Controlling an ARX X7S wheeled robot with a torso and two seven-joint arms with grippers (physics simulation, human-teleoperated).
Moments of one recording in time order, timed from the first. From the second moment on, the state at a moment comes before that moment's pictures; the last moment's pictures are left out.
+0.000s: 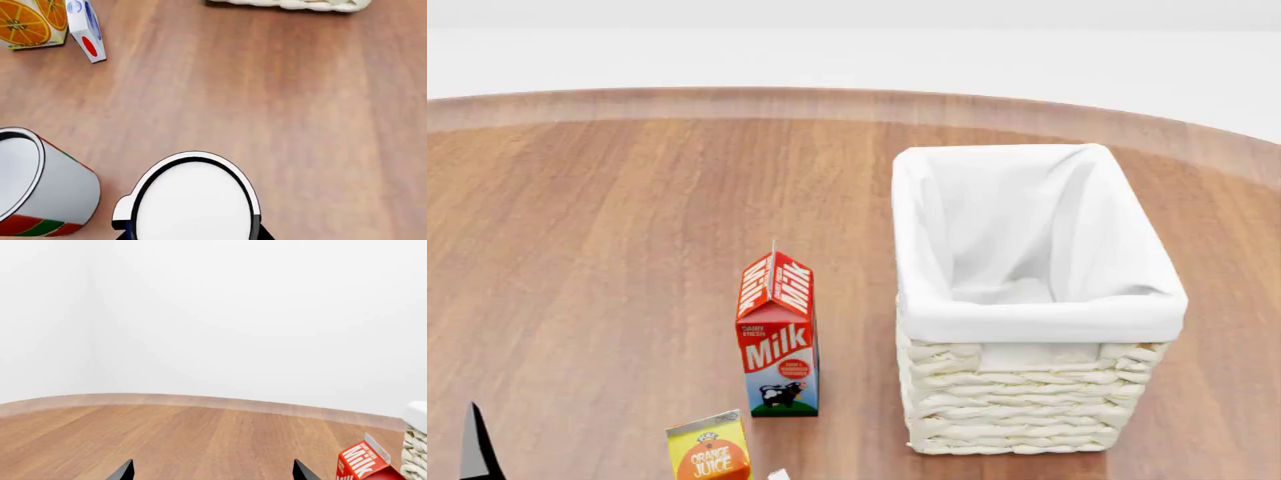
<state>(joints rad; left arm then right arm) 0.12 -0.36 0.15 0.38 -0.28 0.01 -0.48 -0.23 0.58 -0.24 -0.45 0.71 0.73 0.35</state>
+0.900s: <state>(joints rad) 0.11 -0.37 0.15 0.39 -0.30 0.01 -0.49 -0.24 0.68 -0.10 -0.77 0.66 0.76 0.60</state>
